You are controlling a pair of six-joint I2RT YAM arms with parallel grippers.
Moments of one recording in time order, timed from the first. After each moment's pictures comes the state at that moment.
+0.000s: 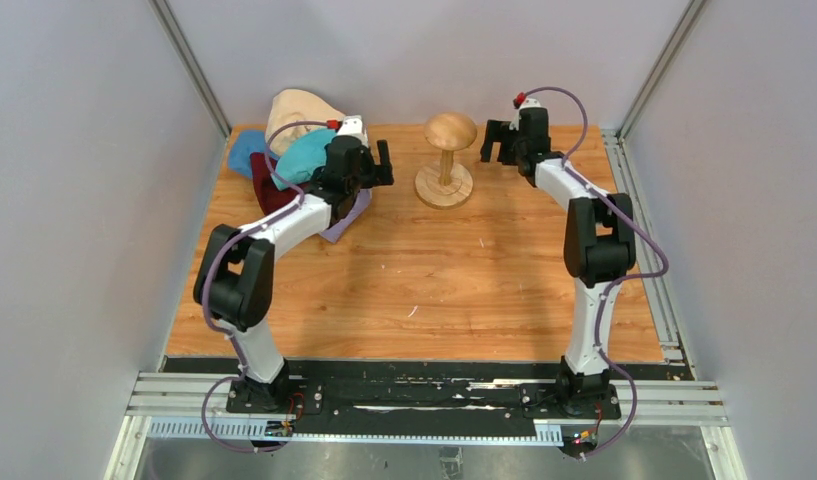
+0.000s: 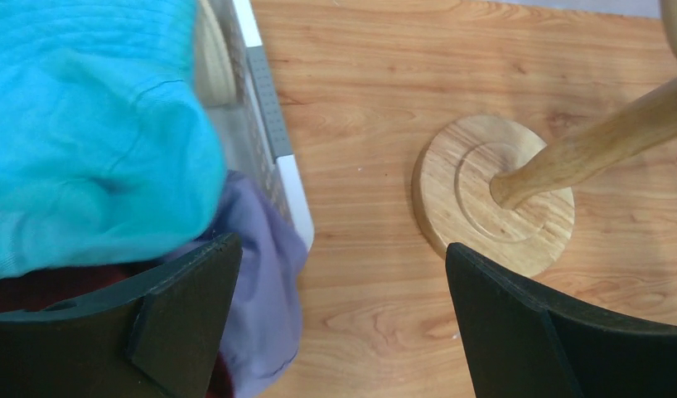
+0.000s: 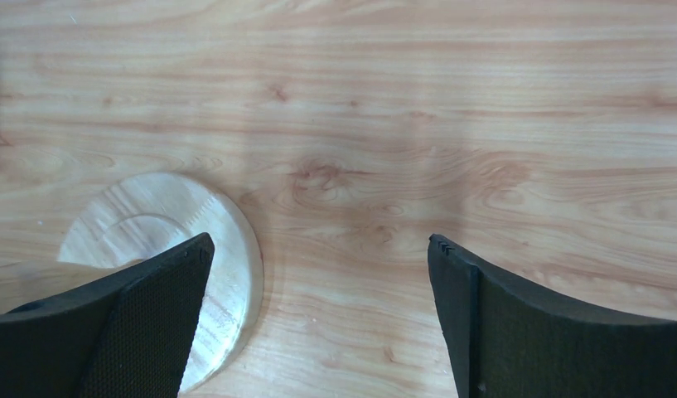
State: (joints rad) left arm -0.39 1.72 1.19 0.16 -0.19 -0.31; right arm 0.16 2.16 1.66 -0.03 -0.06 0.18
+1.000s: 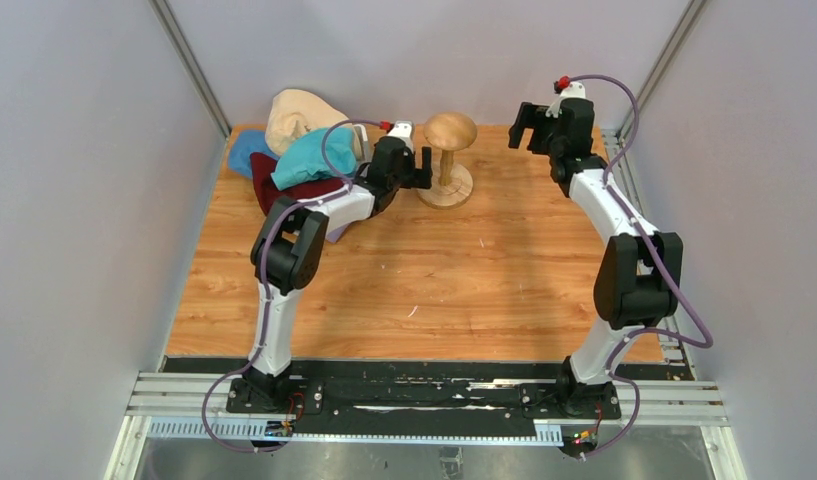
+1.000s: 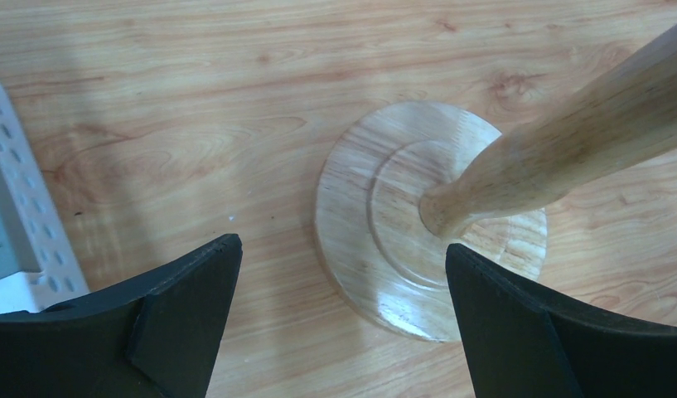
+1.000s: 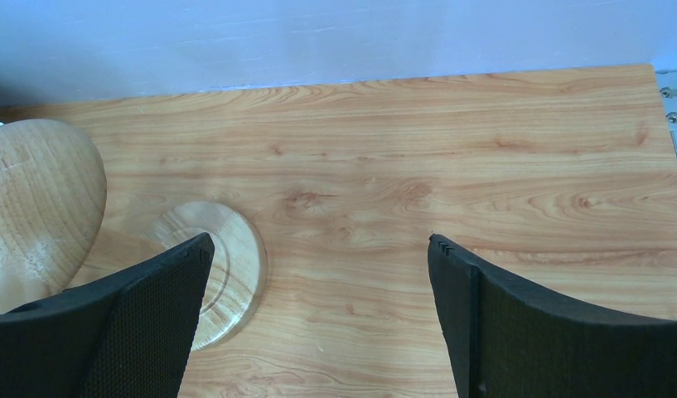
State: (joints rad) left arm -0.50 2.15 1.53 0.22 -0.12 -0.25; right arm 0.08 1.76 1.44 0.01 -0.05 0.17
